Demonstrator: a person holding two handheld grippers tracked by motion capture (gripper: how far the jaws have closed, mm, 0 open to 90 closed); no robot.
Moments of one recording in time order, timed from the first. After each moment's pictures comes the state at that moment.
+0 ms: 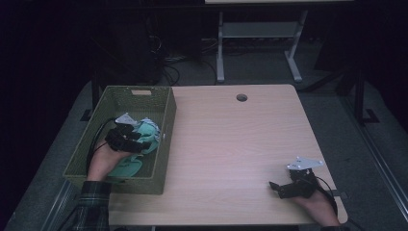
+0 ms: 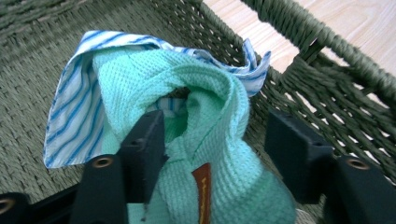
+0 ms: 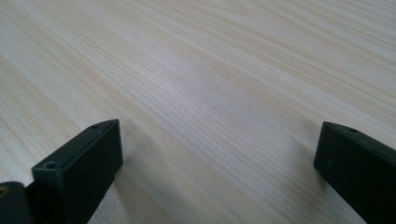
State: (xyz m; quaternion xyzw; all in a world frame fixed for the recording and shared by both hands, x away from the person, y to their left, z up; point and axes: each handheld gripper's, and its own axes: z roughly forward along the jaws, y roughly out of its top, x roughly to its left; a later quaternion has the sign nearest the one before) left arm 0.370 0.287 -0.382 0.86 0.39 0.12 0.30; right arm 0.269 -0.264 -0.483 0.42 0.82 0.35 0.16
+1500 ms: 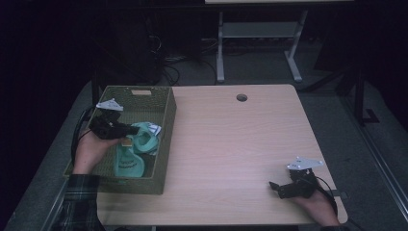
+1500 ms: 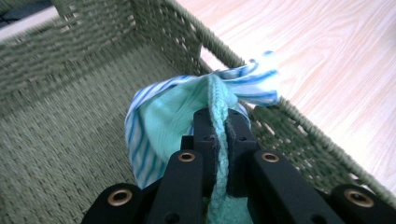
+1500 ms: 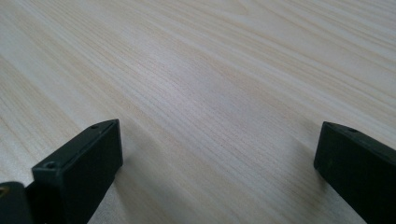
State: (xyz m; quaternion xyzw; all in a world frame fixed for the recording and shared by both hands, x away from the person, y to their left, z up) left arm 0.365 0.303 -0.316 0.85 0.38 0.12 0.34; right arm 0.269 -0.264 -0.483 0.42 0.82 0.35 0.16
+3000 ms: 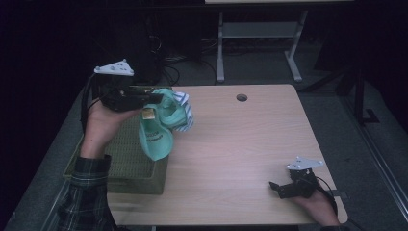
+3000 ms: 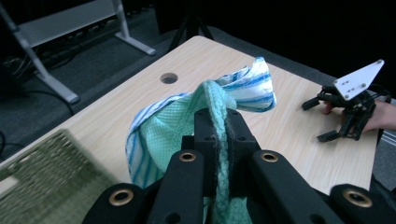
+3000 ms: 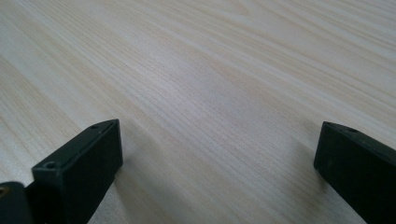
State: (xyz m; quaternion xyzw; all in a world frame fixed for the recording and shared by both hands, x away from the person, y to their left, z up) left arm 0.357 0.225 -0.210 0.83 0.27 0.13 0.47; right arm 0.270 -0.264 -0.483 0.42 0.82 0.35 0.16
